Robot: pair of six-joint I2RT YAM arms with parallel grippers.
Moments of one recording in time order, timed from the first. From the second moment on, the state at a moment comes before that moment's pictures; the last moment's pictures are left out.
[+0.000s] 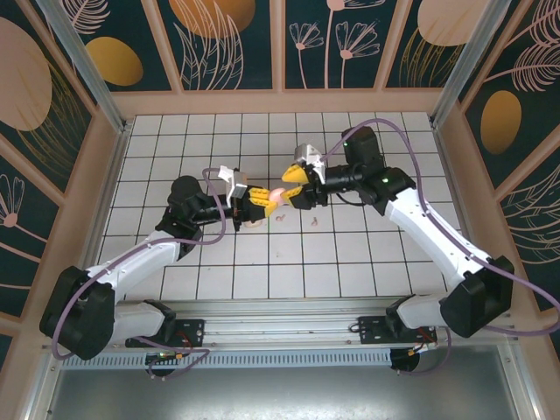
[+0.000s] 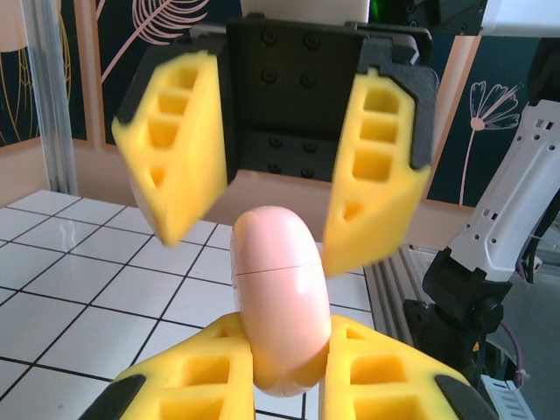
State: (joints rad) left arm -0.51 1.25 0.66 0.65 0.97 -0.19; right arm 0.55 1.35 1.25 -0.46 -0.95 -0.47
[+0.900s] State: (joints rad) left arm -0.54 1.23 0.69 0.54 0.98 -0.07; right arm 0.55 1.37 1.27 -0.64 -1.04 -0.64
